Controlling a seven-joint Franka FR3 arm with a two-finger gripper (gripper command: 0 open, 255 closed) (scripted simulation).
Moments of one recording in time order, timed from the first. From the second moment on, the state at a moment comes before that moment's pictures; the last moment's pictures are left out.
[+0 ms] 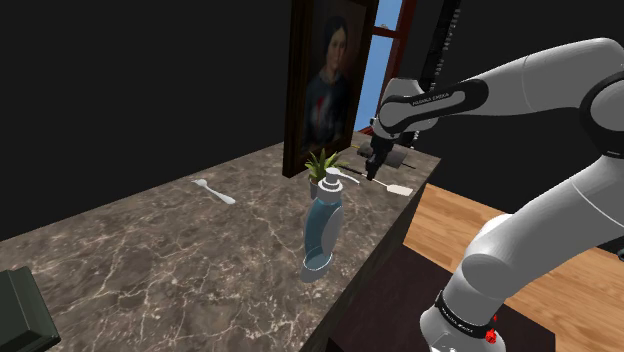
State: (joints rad) arm -0.10 -0.38 -0.27 -2.45 -0.08 2.14 -0.39
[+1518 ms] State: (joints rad) arm -0.10 -0.43 -0.25 -2.29 -0.08 1.93 -0.38
